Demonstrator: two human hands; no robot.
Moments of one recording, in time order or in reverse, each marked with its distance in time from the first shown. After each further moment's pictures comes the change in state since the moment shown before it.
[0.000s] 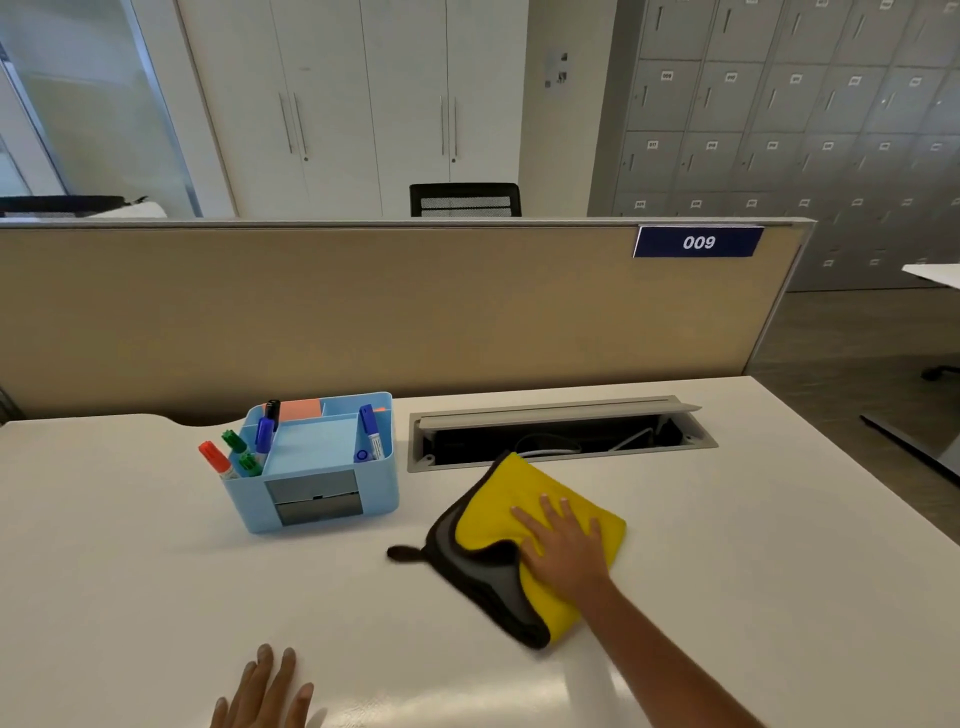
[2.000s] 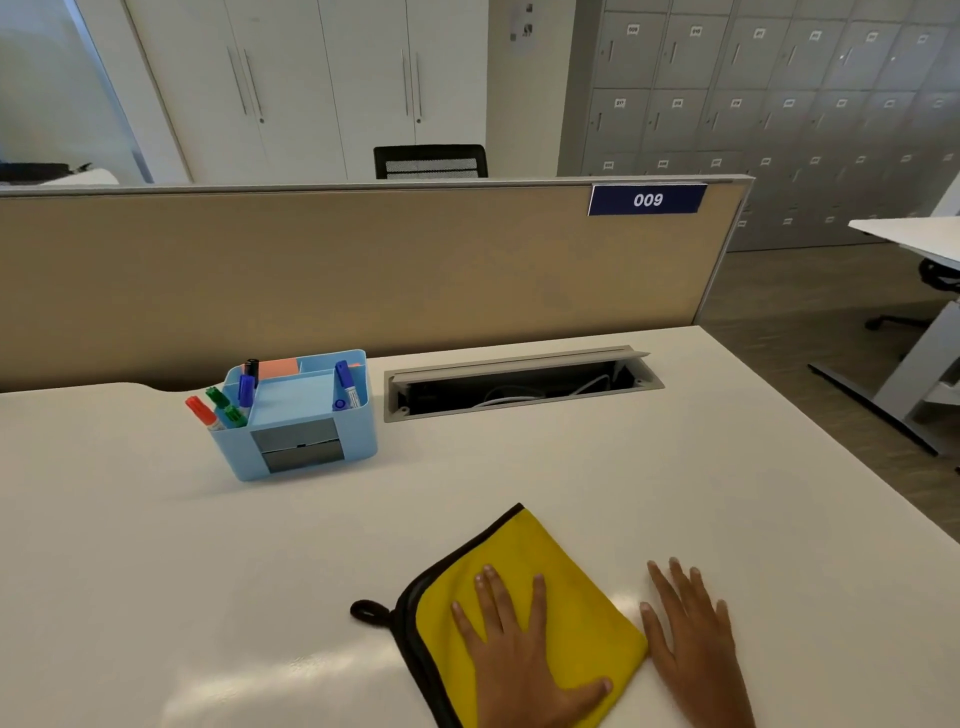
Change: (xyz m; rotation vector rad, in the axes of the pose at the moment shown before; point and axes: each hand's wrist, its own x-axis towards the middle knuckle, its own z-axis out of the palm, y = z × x) left_hand -0.077 0.191 0.062 0.228 -0.435 0.252; right_hand -0.219 0.086 0.017 0.133 0.227 0.424
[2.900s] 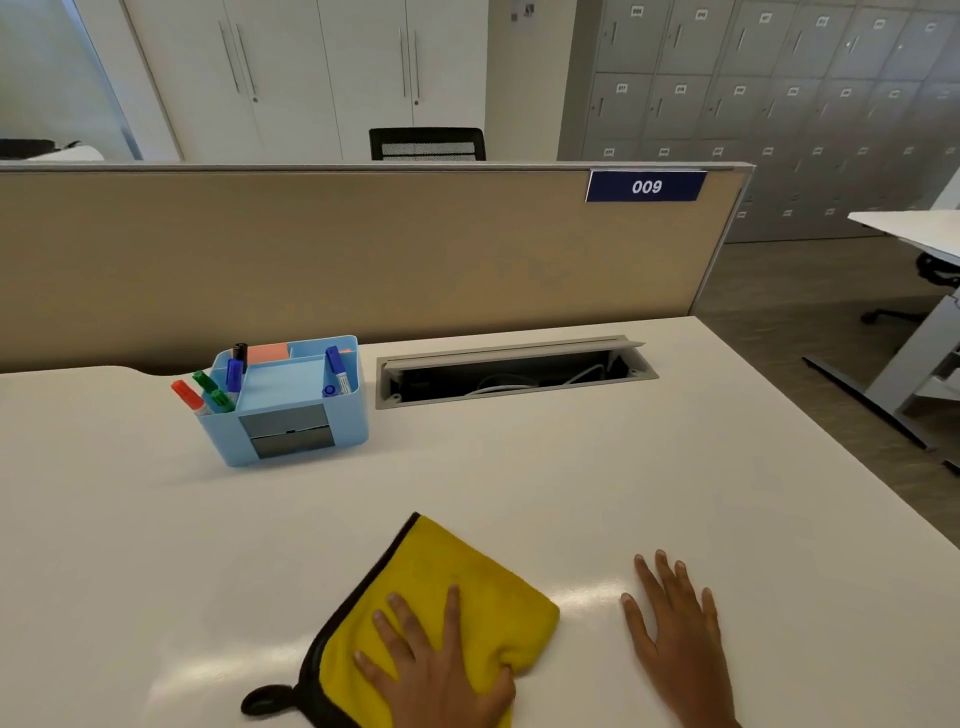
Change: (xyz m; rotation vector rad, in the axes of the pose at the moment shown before) left_hand -0.023 -0.041 -0.005 -0.194 0.162 -0.253; right_hand 0.003 -0.006 0.008 0.124 0.026 -0.019
